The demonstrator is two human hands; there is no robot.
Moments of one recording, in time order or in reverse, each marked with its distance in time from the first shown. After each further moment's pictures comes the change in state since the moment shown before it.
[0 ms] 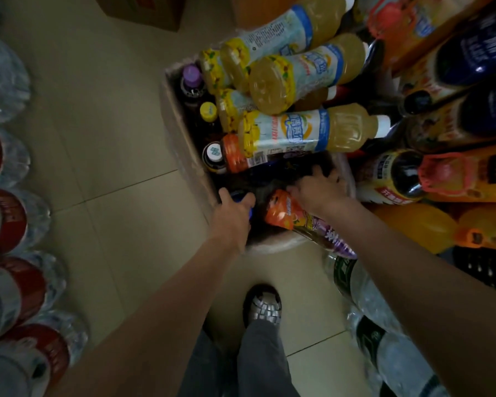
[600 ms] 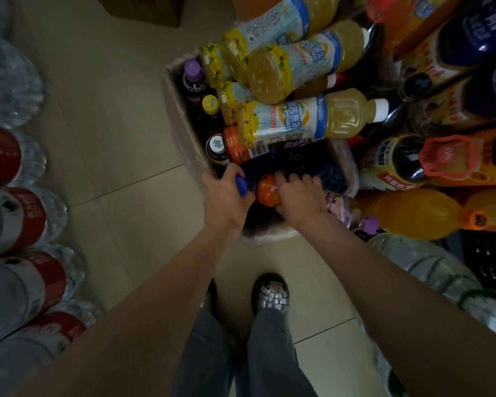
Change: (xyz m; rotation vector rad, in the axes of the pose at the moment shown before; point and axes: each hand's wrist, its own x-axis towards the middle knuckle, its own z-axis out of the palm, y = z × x) left_hand -0.020 0.010 -0.038 -0.433 0.239 -0.175; right_hand -0.016 -0.025 0.037 -0.171 0.325 -0.171
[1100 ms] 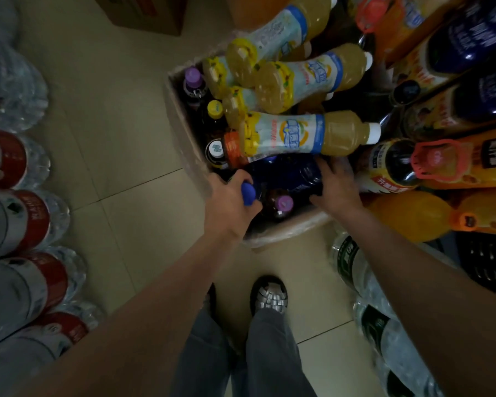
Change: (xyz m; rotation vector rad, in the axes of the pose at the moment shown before) left_hand -0.018 0.011 -0.007 0.029 -0.045 0.081; right_hand 0.005 0.071 0.008 0.394 0.016 0.180
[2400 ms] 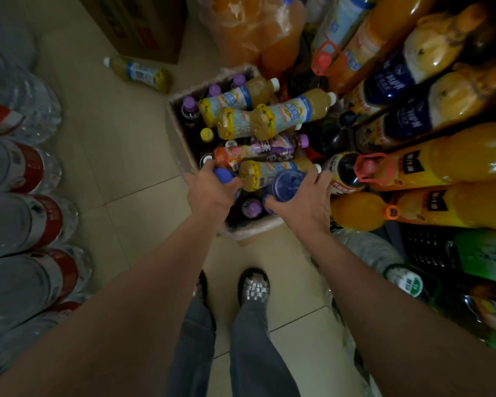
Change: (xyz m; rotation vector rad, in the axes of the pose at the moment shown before) left_hand -0.029 0.057 -0.058 -0.162 0.130 -0.267; right_hand -0.116 -0.060 -0.073 0.272 0.245 0.152
